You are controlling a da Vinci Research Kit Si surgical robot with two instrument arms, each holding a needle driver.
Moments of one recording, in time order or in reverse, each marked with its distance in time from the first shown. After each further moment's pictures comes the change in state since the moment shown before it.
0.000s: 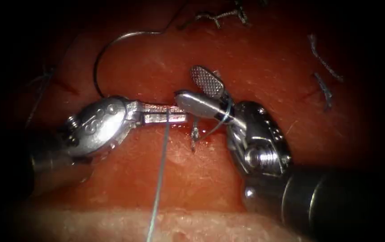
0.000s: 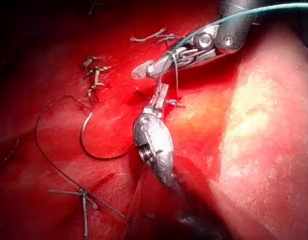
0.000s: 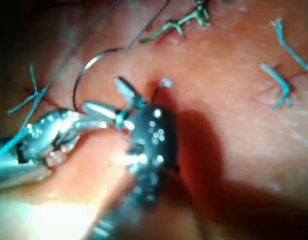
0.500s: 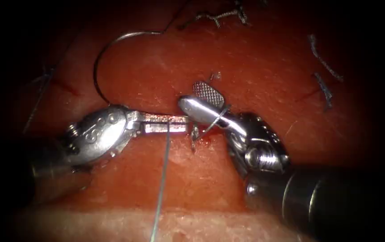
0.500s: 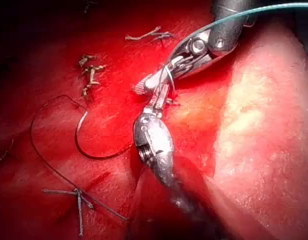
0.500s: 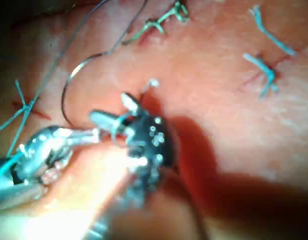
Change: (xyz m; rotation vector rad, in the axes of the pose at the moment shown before) right arm -0.002 0.002 -0.001 -0.308 -0.028 0.078; left arm -0.001 0.001 0.001 -0.024 -0.039 0.003
